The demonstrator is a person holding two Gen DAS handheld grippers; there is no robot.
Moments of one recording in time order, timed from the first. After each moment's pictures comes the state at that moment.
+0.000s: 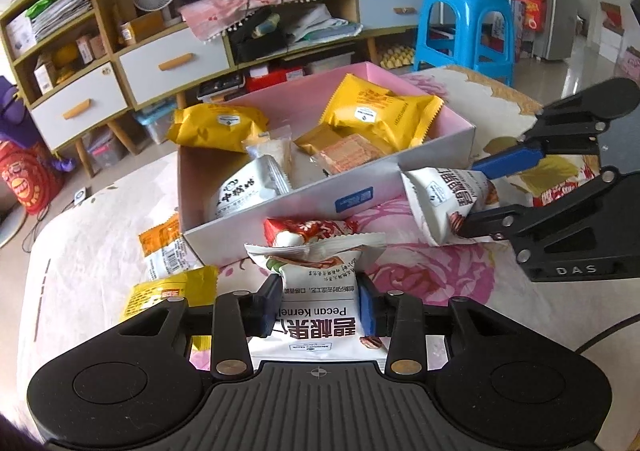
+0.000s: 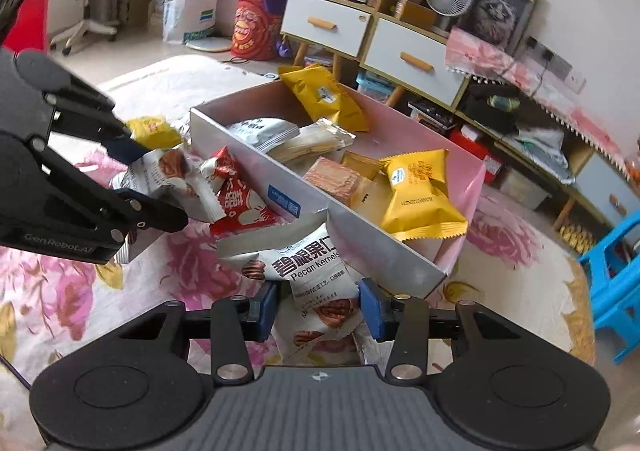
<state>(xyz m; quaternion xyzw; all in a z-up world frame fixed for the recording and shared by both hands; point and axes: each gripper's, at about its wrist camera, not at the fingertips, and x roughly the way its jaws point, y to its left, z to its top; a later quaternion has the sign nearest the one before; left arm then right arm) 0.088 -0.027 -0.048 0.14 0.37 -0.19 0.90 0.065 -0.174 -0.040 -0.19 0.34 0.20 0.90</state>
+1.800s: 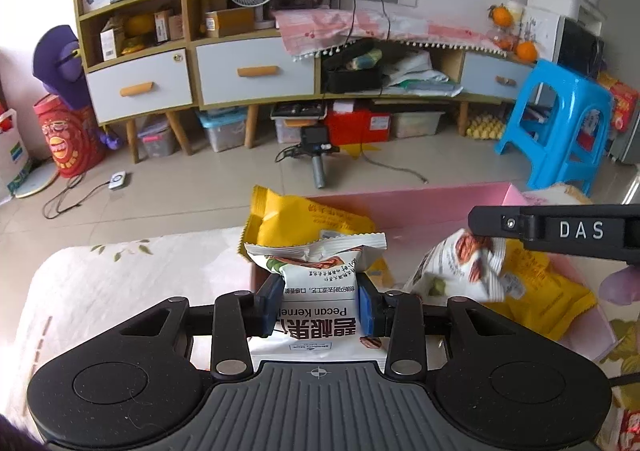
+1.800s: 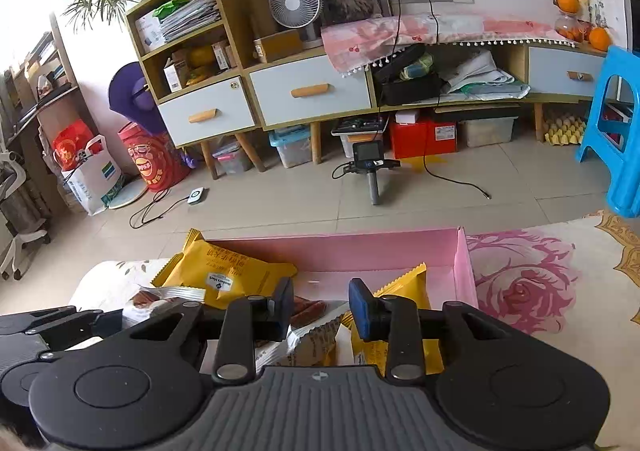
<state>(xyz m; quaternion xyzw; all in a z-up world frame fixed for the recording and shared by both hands) 0.229 -0.008 -0.032 0.02 0.35 -0.09 0.93 0.212 -0.186 -0.019 0.09 0.33 0.10 0.94</state>
